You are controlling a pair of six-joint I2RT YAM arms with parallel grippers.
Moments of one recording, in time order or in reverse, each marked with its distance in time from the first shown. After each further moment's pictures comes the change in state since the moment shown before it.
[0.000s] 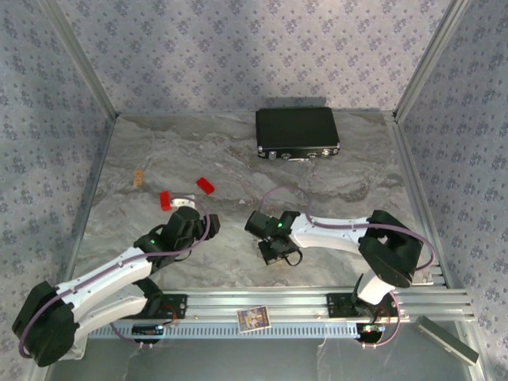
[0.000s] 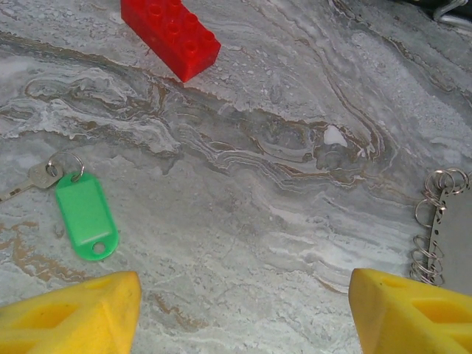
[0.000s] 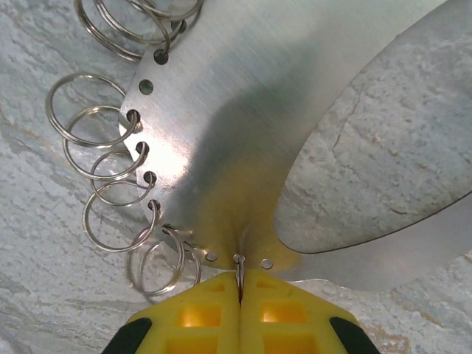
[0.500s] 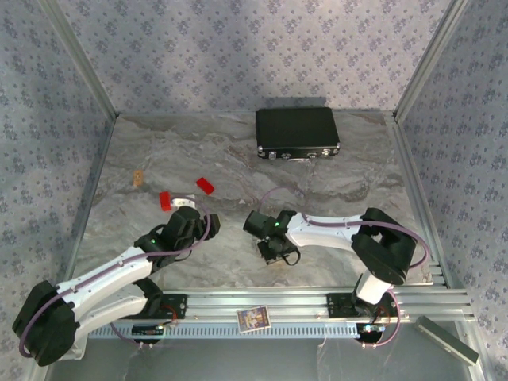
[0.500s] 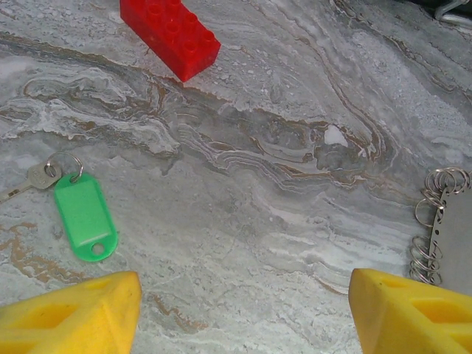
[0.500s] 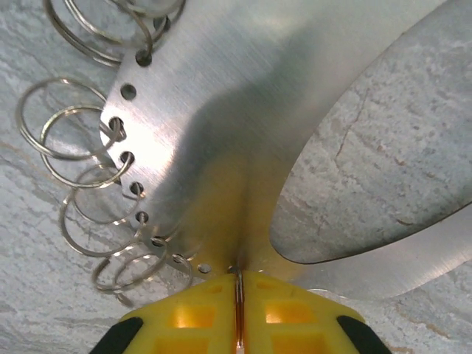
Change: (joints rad) left arm 0.000 0.000 0.002 0.001 0.000 0.000; right arm -0.006 0.031 0.023 -0.012 0.006 0.008
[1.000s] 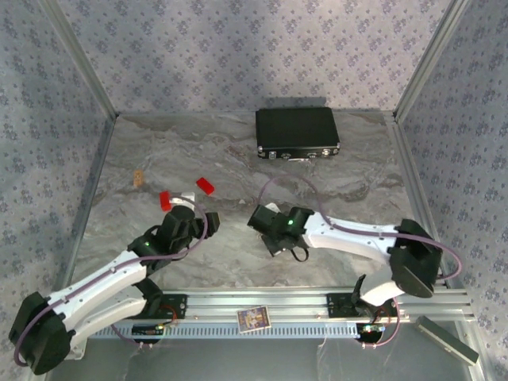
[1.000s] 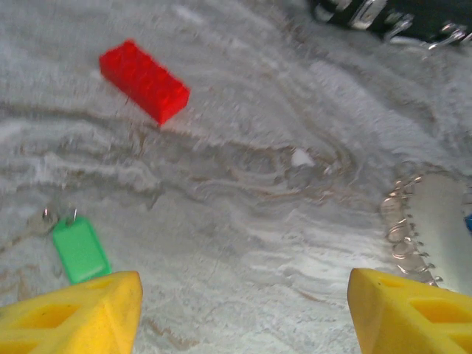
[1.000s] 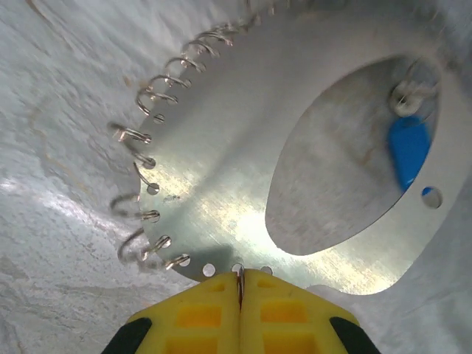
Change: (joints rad) left arm 0.000 -0.099 0.019 0.000 0.008 0.130; right arm 0.022 -0.206 0.036 -0.081 0.213 -0.164
